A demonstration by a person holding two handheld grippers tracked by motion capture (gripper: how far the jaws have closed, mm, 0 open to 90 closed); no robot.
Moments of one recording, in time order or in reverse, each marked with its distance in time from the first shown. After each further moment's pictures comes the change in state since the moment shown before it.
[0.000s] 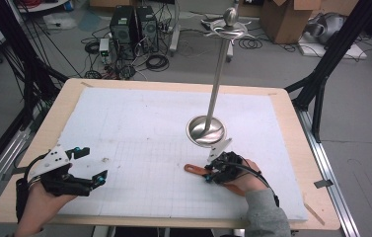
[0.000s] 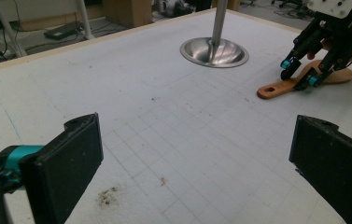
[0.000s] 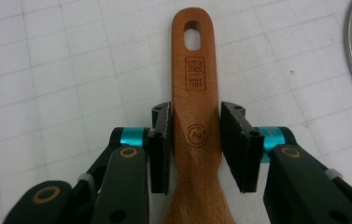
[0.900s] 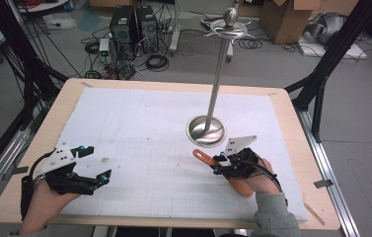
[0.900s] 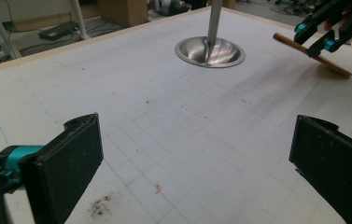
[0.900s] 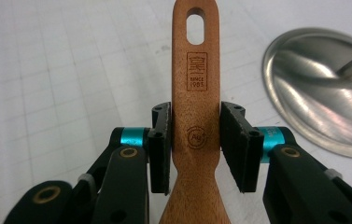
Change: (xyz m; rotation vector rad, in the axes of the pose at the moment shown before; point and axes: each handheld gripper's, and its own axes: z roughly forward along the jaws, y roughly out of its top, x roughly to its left) left arm -0.002 0.004 0.007 0.004 -0.014 0.012; right arm 0.005 -0.008 -0.054 -0.205 -0.103 0.050
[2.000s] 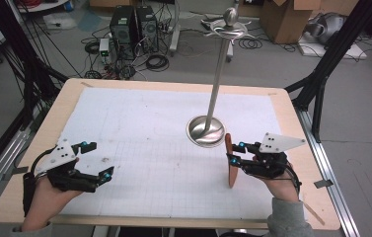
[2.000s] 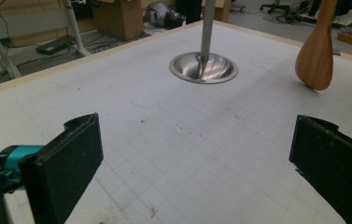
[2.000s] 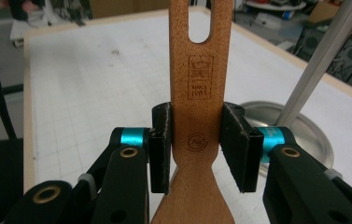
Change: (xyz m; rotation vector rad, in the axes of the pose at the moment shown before) left arm -0.005 0.012 0.005 -0.039 -0.021 0.026; right arm 0.003 -0.012 -0.069 -0.364 -0.064 0.085
